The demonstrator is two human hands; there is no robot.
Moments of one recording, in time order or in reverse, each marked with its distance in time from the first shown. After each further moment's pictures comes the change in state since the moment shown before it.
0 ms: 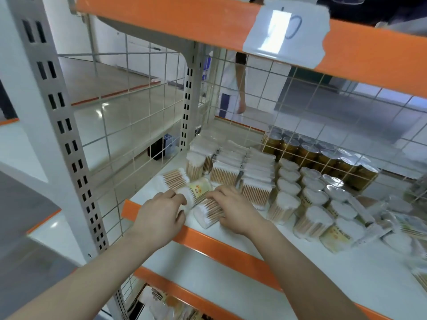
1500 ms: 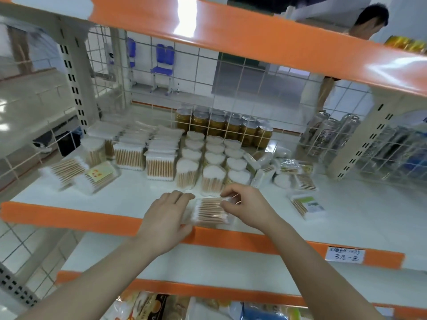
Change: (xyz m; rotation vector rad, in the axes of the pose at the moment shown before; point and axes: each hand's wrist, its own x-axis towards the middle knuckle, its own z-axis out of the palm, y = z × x) left_hand -0.029 0.181 0.064 -0.126 -0.065 0.418; right_hand -0.217 0.093 -0.049 0.543 0.265 0.526
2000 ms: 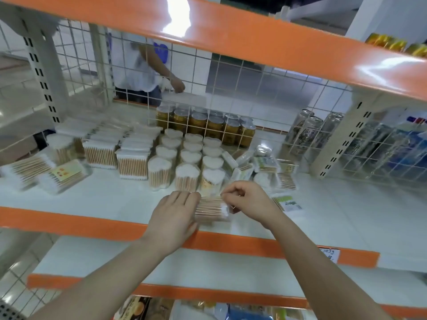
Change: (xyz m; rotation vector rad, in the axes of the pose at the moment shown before) left_hand 0.029 0.060 0.031 0.105 0.110 0.176; right_hand -0.009 0.035 -0.049 0.291 -0.022 0.139
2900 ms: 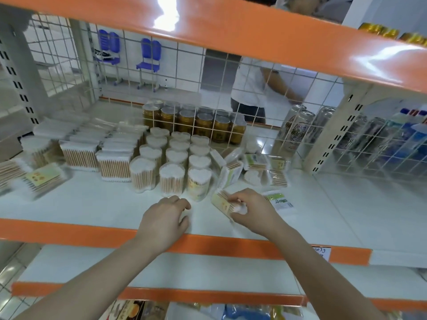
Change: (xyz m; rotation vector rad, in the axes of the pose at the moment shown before) left_hand 0.020 0.013 0.012 -0.125 -0.173 -0.252; right_hand -0.001 0.054 -0.026 -0.536 0.010 -0.058
